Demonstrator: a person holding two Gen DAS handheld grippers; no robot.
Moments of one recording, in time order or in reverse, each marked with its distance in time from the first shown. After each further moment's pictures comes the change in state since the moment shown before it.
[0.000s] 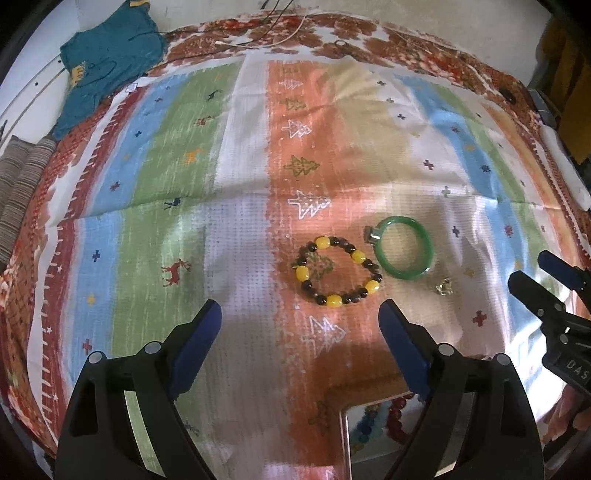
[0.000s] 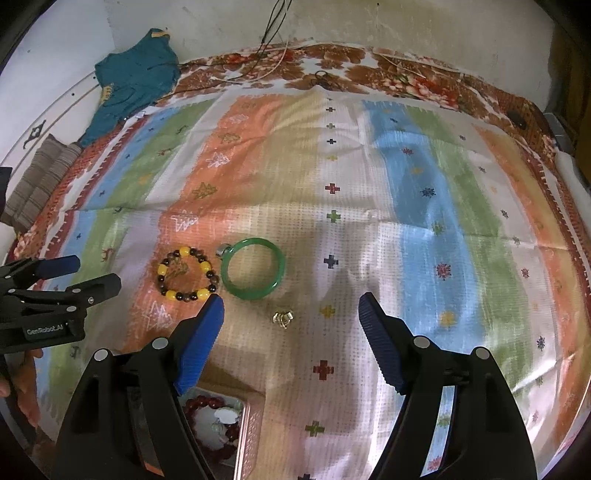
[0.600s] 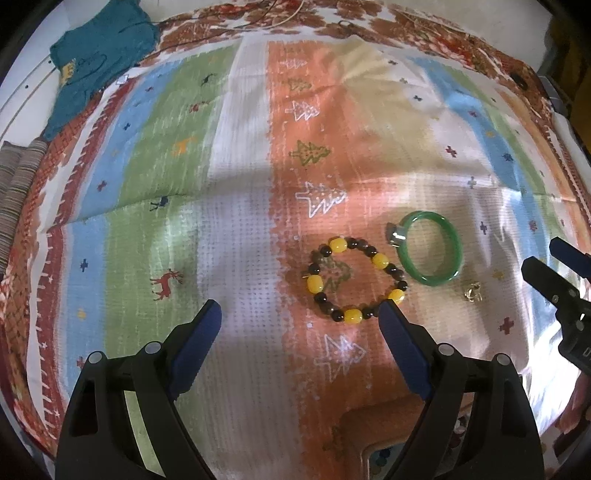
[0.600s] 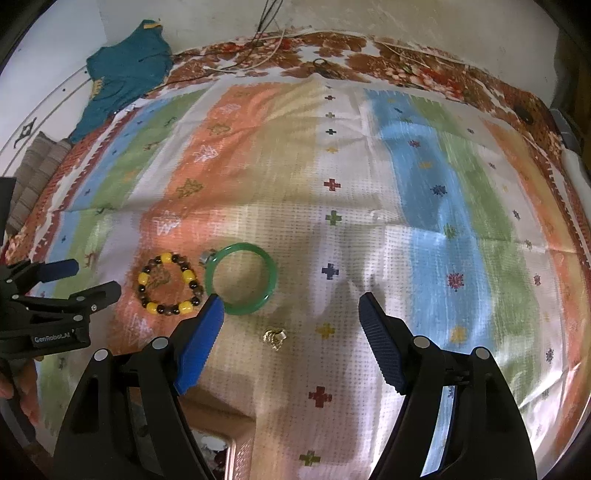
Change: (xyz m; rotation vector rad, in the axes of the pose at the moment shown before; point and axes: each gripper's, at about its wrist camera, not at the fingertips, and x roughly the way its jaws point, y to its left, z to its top) left arm 0.038 0.006 0.011 0.019 0.059 0.025; right arm 0.035 -0.005 0.014 0.009 0.040 -0.005
